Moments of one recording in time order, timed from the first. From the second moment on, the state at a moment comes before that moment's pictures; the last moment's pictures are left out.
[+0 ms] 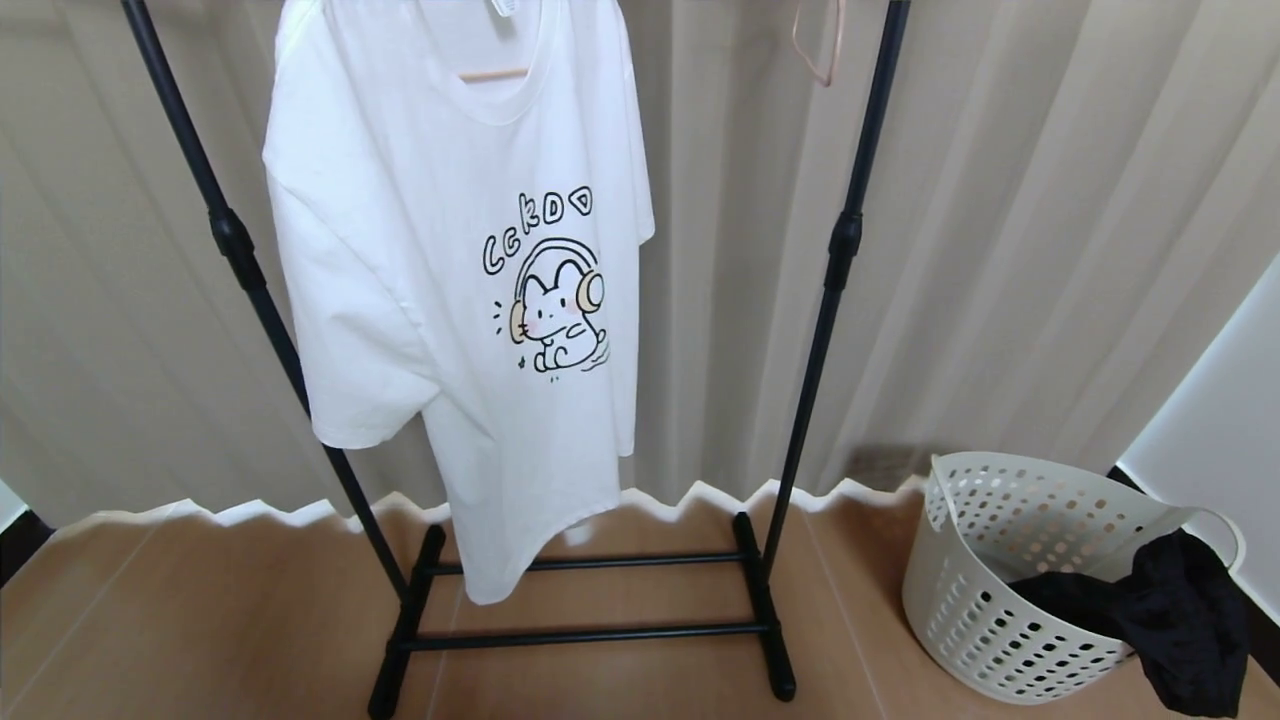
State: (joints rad) left arm -0.01 0.01 0.00 -0.05 0.01 -0.01; right arm 0.00 0.00 -0.02 0.04 0.00 0.00
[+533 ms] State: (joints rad) left arm -0.01 0.01 0.00 -0.05 0.01 -0.01; right arm 0.00 0.00 -0.02 0.04 0.00 0.00
